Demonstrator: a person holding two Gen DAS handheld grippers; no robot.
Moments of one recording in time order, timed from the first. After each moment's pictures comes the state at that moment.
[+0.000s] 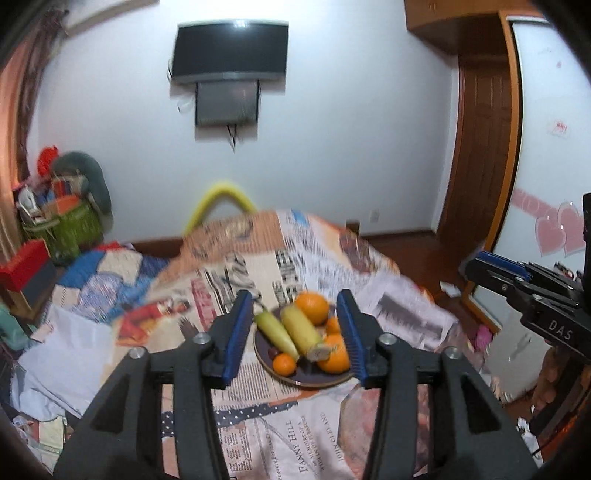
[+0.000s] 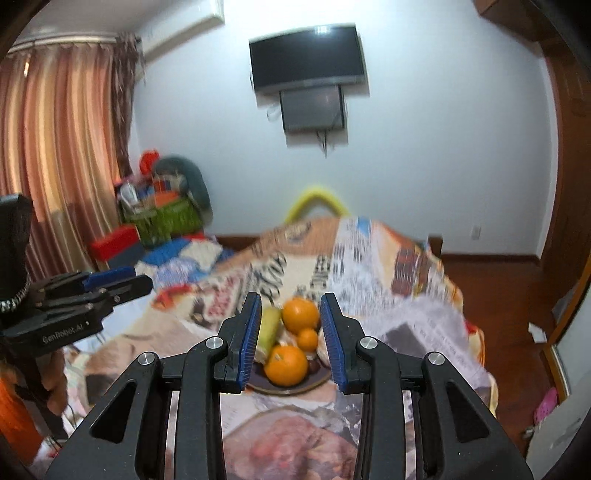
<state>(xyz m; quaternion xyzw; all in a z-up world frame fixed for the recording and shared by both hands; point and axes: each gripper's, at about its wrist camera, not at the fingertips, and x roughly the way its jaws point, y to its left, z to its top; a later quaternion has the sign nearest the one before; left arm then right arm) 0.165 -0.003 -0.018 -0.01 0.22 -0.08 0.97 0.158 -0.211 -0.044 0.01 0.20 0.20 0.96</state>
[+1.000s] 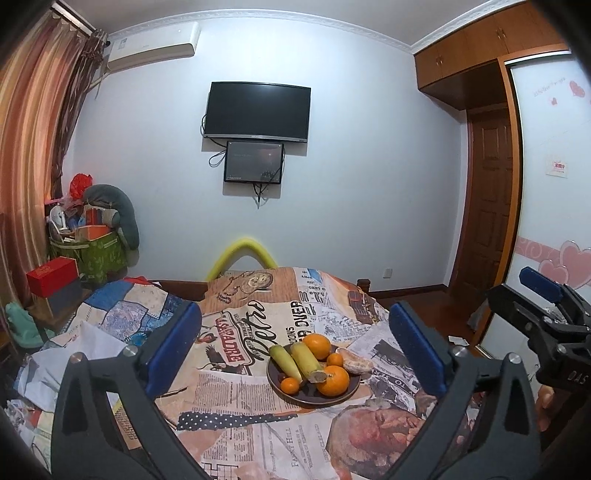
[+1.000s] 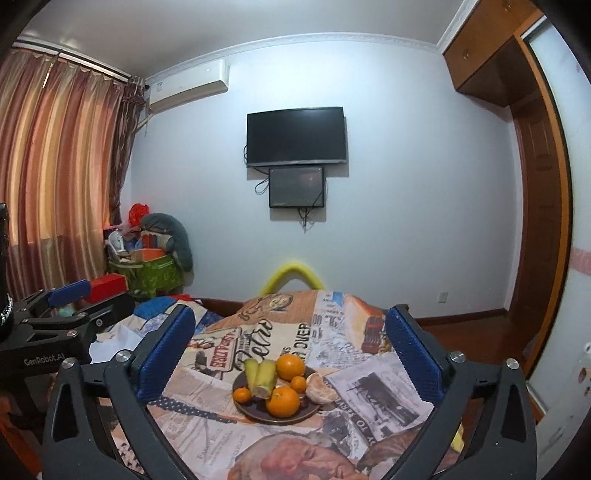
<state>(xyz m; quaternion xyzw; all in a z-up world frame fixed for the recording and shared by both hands) 0.074 0.003 0.014 -0.03 0.11 -0.03 0.99 0.077 -0.193 -0.011 -0.01 0.06 0.14 0.99</state>
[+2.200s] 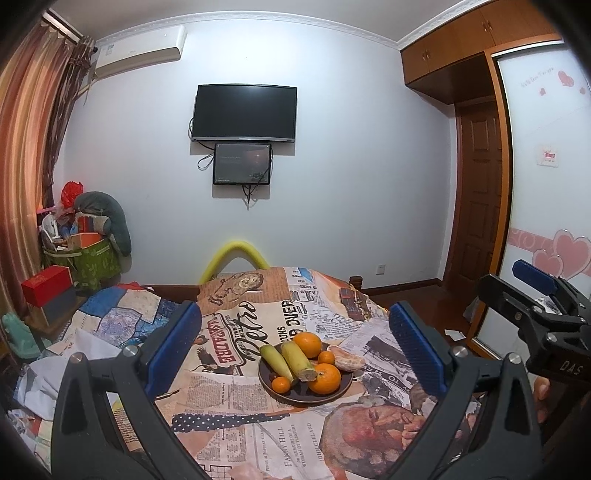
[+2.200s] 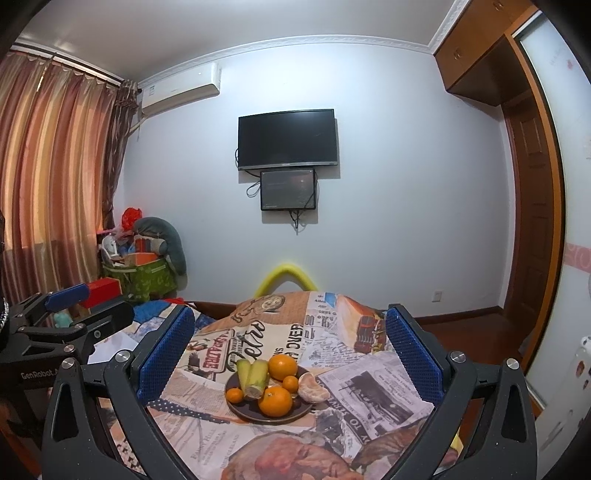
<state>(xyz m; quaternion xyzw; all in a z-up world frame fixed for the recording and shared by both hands) 0.068 -0.014 0.012 -0.01 0.11 -0.05 0.99 0.068 -0.204 -0.014 0.00 0.05 0.12 0.99</state>
